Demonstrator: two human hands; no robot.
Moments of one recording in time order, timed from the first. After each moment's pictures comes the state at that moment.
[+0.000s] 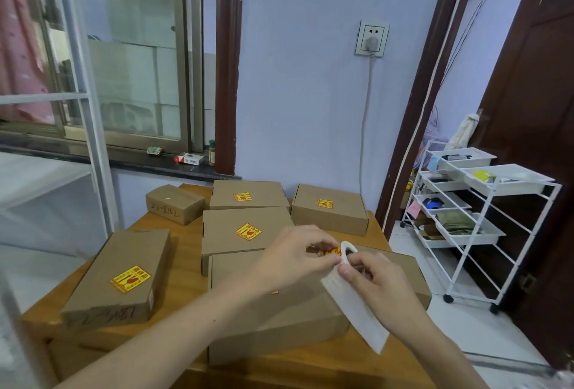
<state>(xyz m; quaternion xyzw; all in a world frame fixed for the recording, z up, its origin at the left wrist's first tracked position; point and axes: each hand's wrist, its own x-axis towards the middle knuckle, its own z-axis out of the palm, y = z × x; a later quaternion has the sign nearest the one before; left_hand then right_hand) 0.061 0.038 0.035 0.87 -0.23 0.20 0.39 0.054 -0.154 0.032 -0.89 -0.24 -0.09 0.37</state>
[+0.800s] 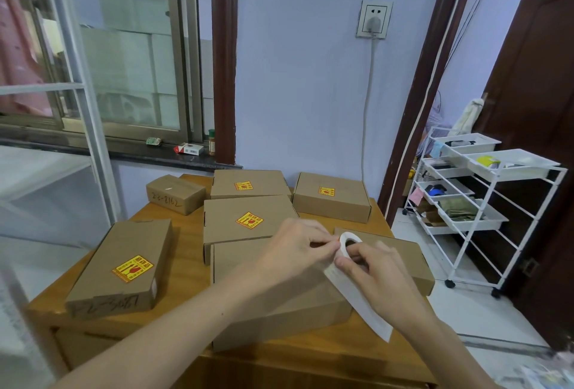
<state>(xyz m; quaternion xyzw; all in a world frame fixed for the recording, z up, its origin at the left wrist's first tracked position) 0.065 0.034 0.019 0.86 -0.23 0.23 0.39 0.062 -0.151 0.016 -0.93 -0.22 -0.13 0.28</state>
